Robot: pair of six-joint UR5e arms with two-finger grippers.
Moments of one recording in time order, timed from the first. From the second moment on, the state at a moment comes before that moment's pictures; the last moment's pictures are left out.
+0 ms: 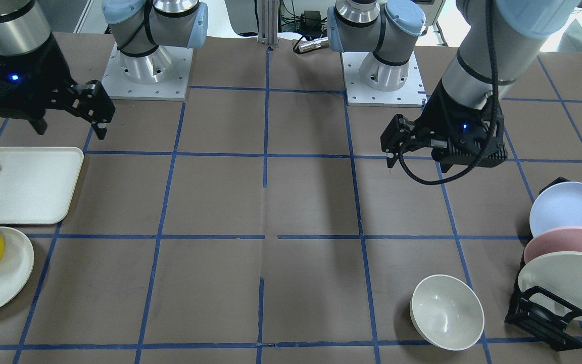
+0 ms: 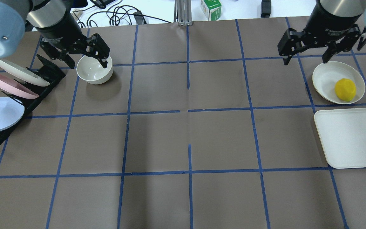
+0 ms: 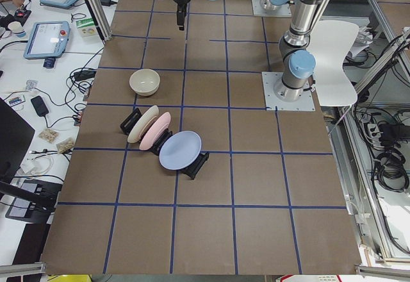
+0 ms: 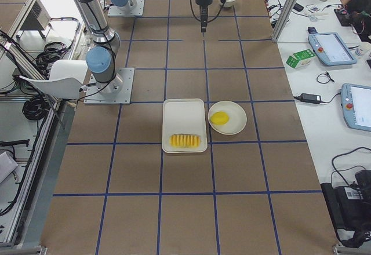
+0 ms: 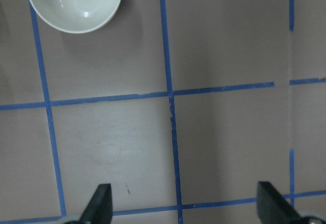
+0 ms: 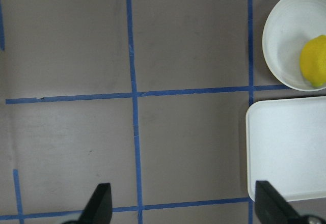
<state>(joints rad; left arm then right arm) -1.52 -1.71 -1.48 -1.49 1.53 0.12 1.45 -1.57 1.54 -1.61 -1.63 -0.08</state>
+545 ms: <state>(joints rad) -1.38 -2.03 -1.37 -1.29 1.54 0.31 1.25 -1.46 1.53 -1.66 -1.66 -0.41</state>
